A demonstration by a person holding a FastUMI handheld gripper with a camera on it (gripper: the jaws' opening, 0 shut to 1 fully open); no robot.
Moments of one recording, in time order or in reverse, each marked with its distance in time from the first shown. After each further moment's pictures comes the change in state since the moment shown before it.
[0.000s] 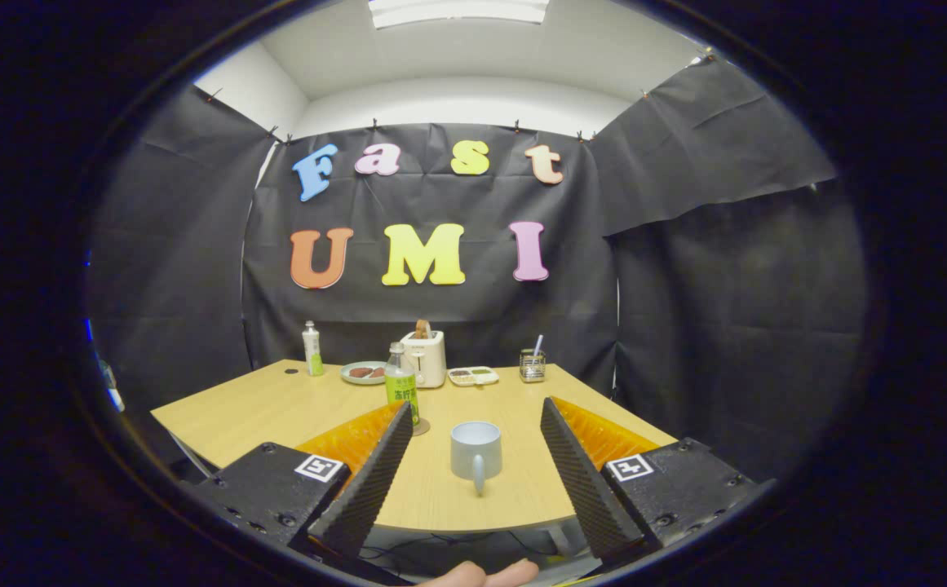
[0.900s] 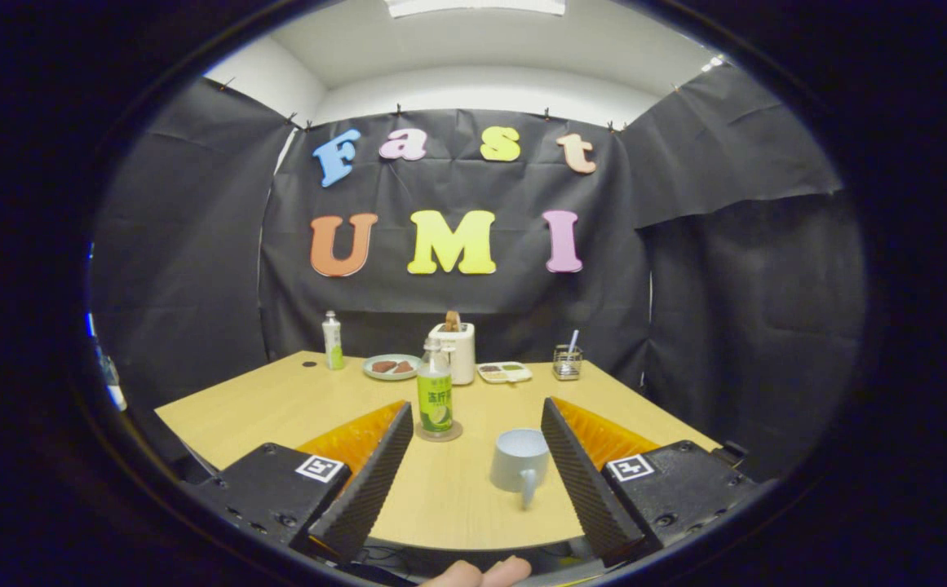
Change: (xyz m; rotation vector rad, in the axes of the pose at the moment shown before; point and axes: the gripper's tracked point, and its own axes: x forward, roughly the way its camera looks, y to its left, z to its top) arm 0.040 0.041 0.003 -0.054 0.046 0.067
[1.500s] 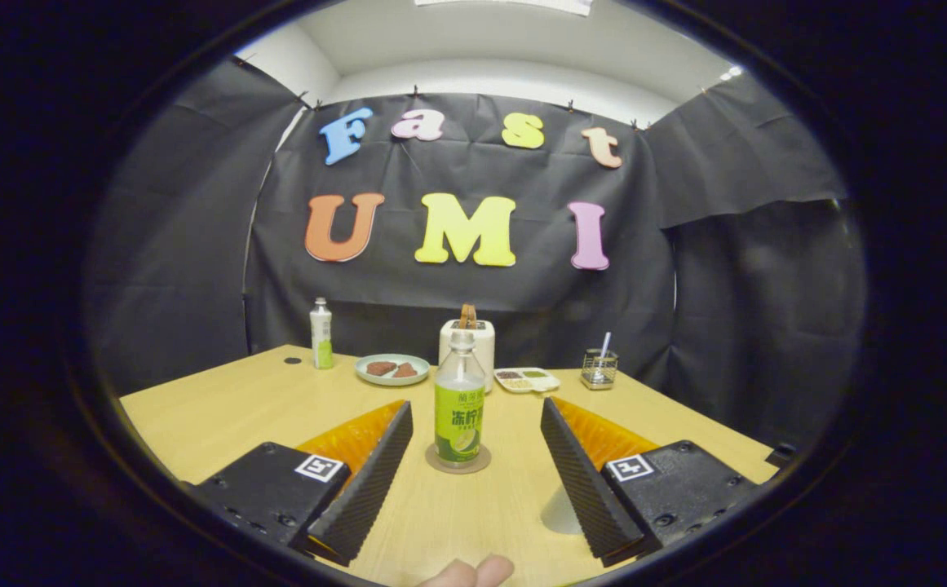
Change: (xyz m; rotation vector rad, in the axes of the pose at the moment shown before) arm 0.136 0.073 -0.016 -0.027 -0.042 0.017
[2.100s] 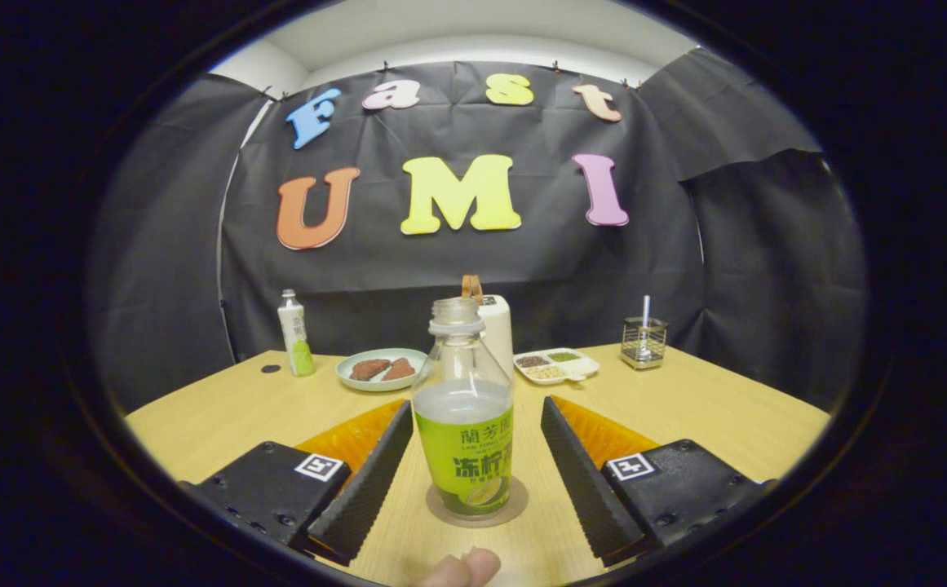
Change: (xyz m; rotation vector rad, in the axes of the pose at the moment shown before) arm 0.165 0.016 -0.029 0.098 0.072 0.018
